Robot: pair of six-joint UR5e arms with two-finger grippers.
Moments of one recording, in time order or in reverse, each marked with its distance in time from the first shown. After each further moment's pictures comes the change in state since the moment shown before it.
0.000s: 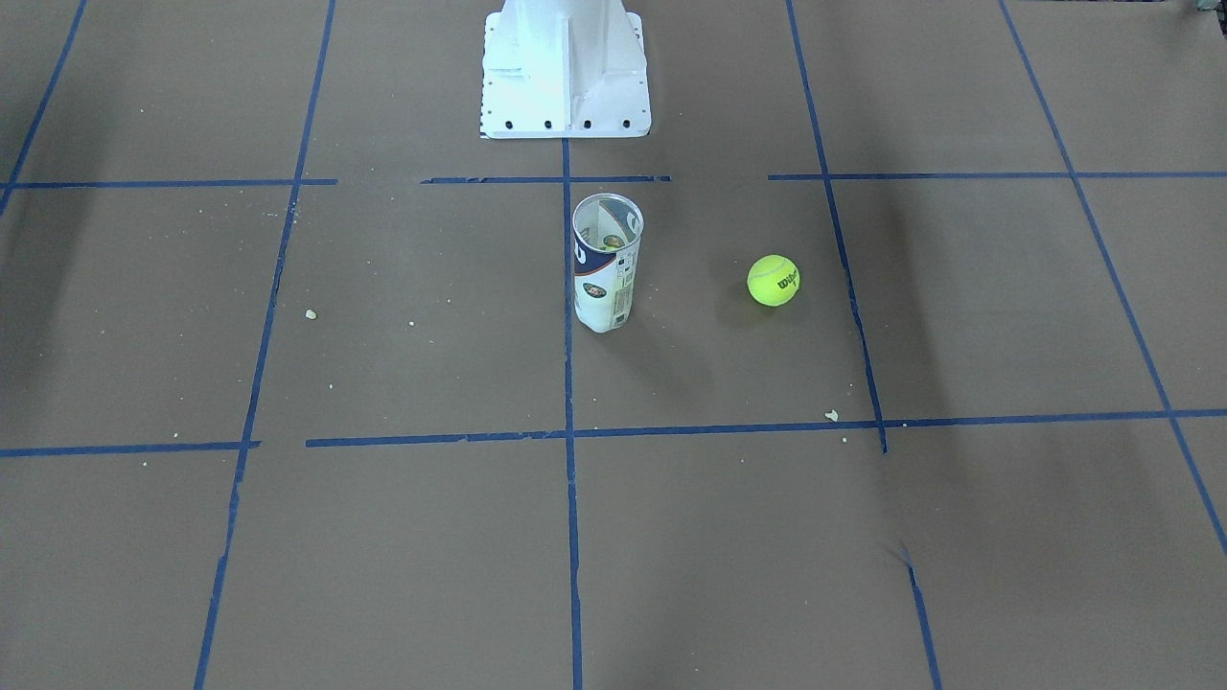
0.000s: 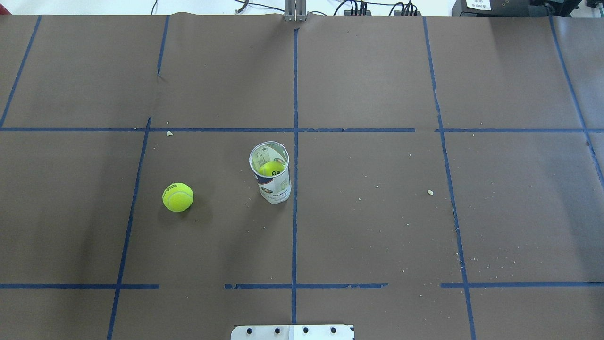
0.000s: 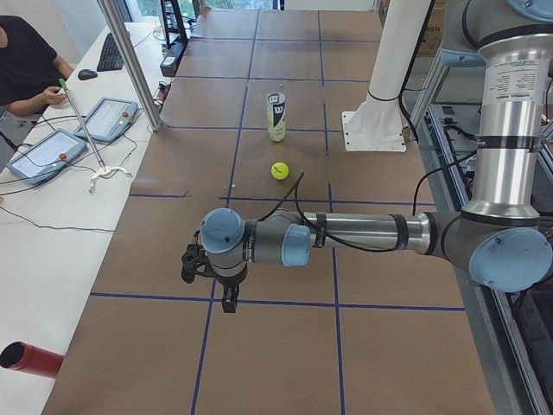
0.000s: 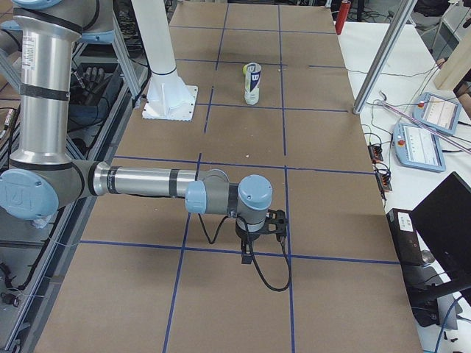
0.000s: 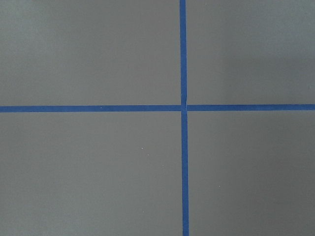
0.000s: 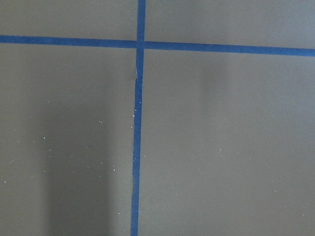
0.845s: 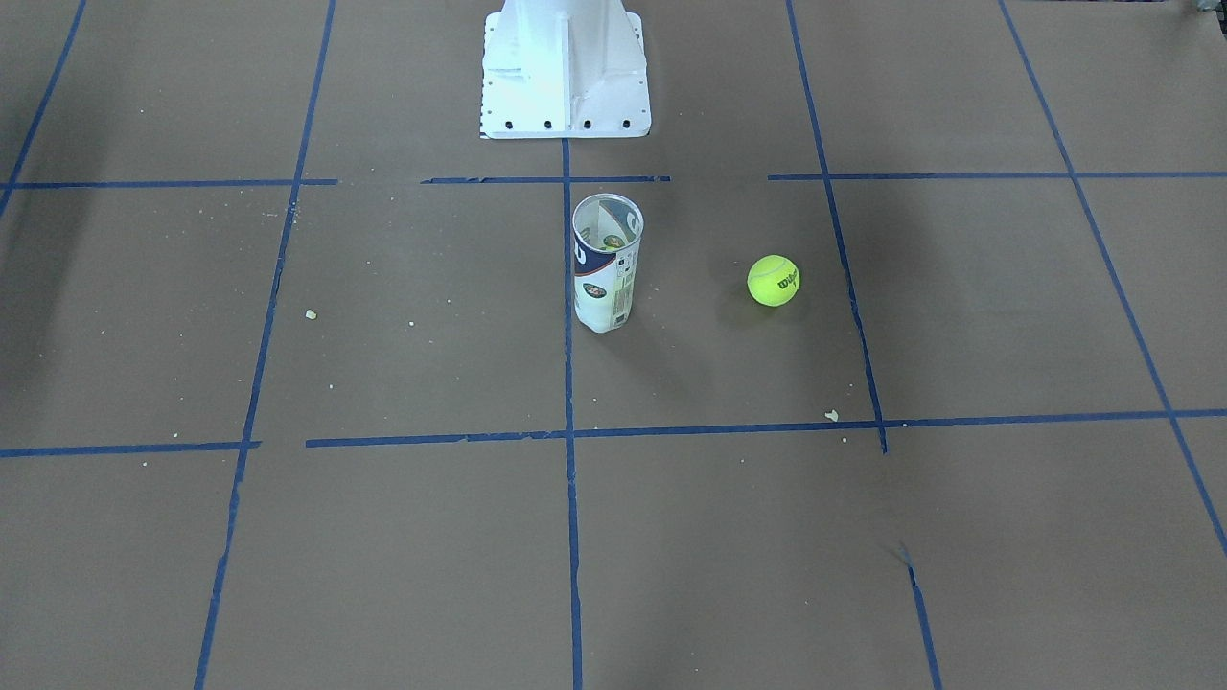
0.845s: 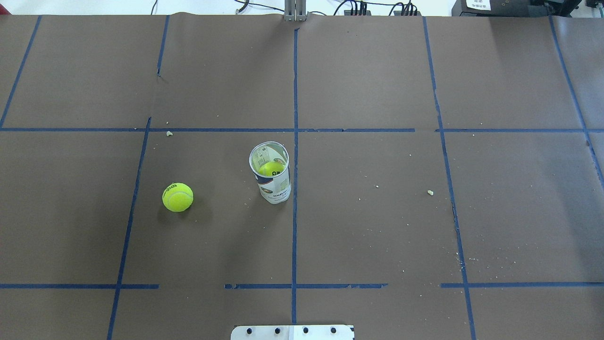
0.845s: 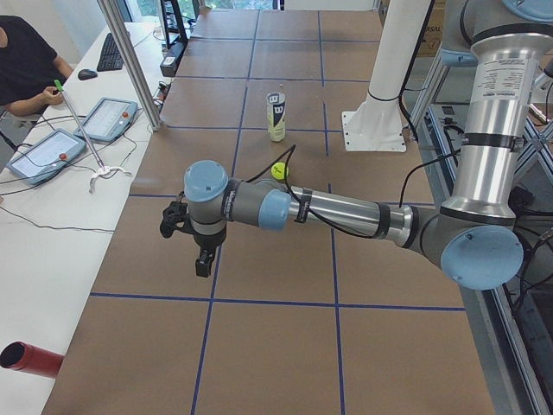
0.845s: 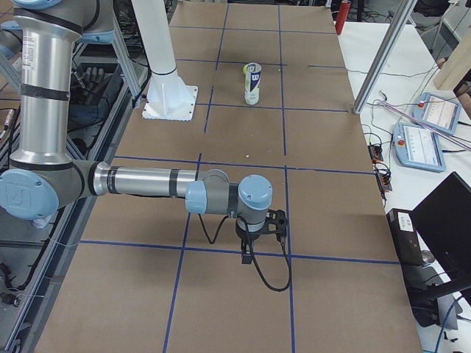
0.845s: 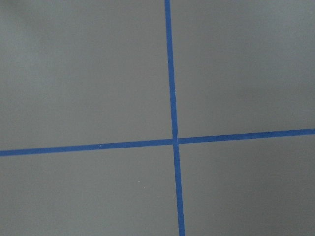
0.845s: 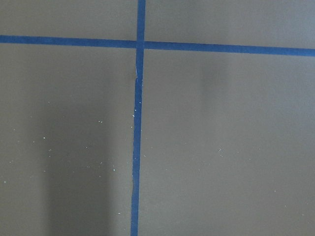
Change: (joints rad) left arm 0.094 -0.114 -0.117 -0.001 0.068 -0.090; right arm 0.000 0.000 0.000 0.000 0.000 0.000
